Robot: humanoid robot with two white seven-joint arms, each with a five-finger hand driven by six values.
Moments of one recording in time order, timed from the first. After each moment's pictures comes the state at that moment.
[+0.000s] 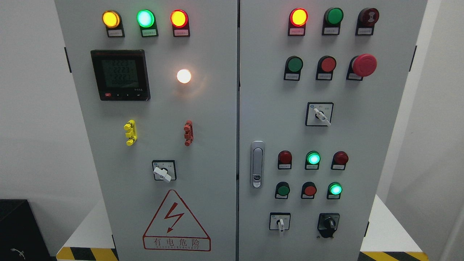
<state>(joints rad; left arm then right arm) 0.06 -0.10 0.00 0.00 0.10 -0.20 0.08 0.13 0.07 0.02 -0.19 0.01 -0.22 0.19</state>
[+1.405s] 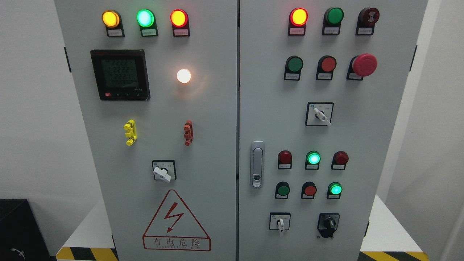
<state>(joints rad) 0.06 -0.10 0.00 0.00 0.10 -0.20 0.08 0.14 0.05 0.00 -0.78 0.60 -0.29 -0.16</state>
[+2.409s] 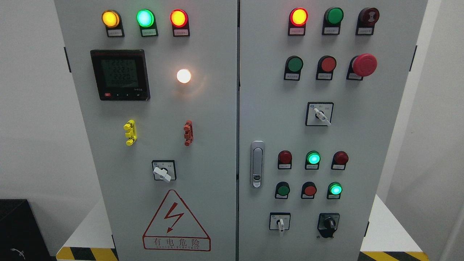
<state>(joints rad) 0.06 -0.10 0.00 0.00 0.10 -0.21 0.08 0.14 0.09 -0.08 -1.28 1.01 -0.25 -0.16</state>
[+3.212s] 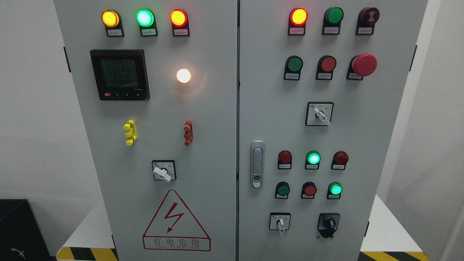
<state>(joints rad) 0.06 -0.10 0.00 0.00 0.10 -0.20 0.08 0.03 0.11 -0.12 -1.52 1.13 -0.12 -0.10</state>
